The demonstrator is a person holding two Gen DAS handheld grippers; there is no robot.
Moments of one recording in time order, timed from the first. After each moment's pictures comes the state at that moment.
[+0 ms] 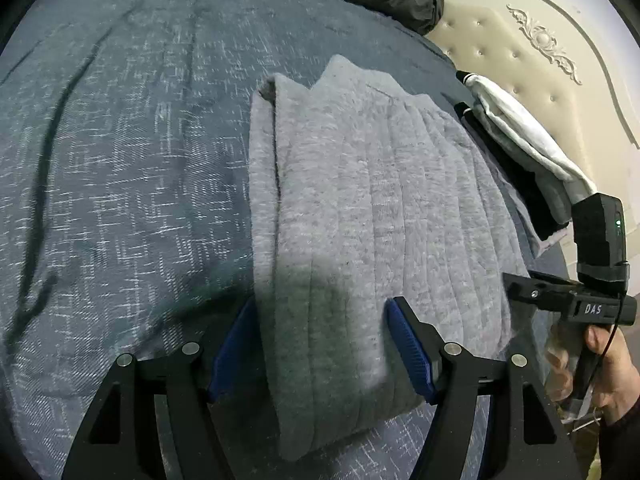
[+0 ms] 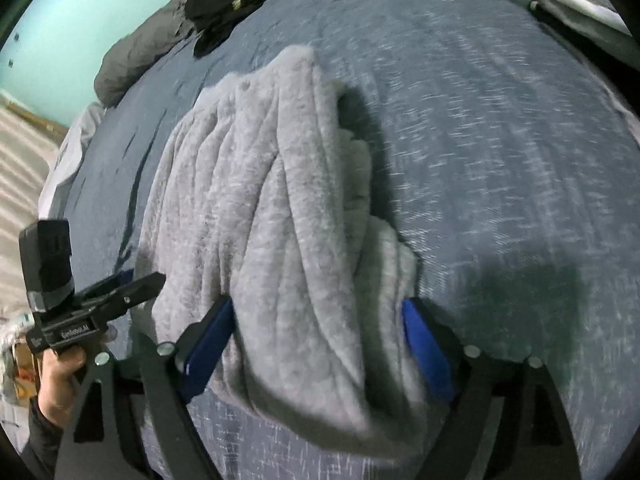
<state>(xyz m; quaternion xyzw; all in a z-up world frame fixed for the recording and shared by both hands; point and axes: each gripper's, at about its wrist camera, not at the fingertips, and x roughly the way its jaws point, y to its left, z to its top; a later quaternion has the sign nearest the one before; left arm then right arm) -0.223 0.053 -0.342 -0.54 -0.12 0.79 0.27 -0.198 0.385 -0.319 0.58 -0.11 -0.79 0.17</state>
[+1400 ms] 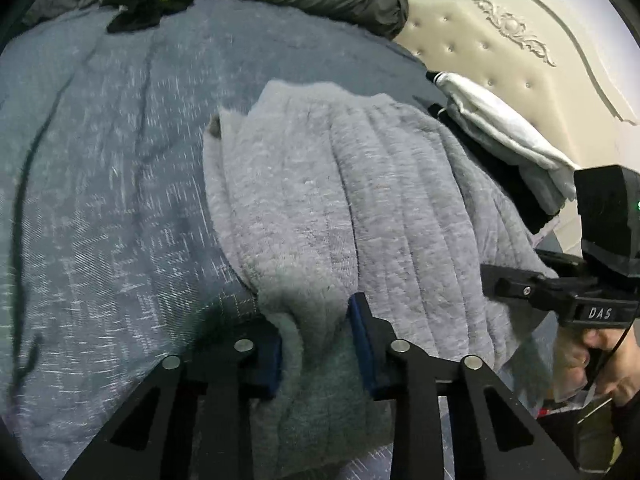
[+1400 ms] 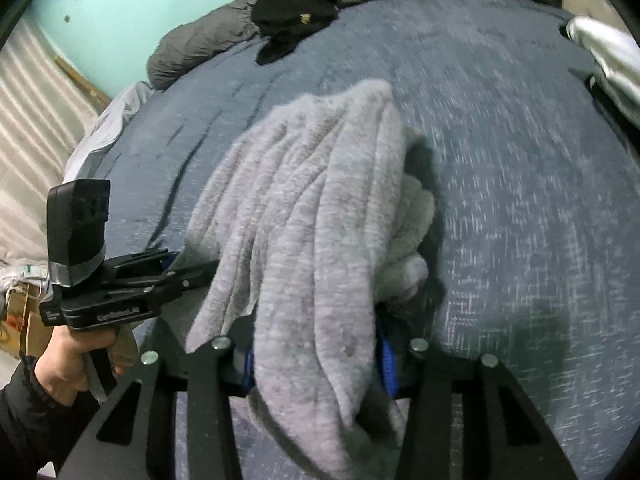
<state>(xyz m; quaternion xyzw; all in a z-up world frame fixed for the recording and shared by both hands) -0.234 0.094 -0.320 -0.49 -0.08 0.81 0.30 -0.191 0.369 -0.289 0.52 -0.06 -0.82 0.25</state>
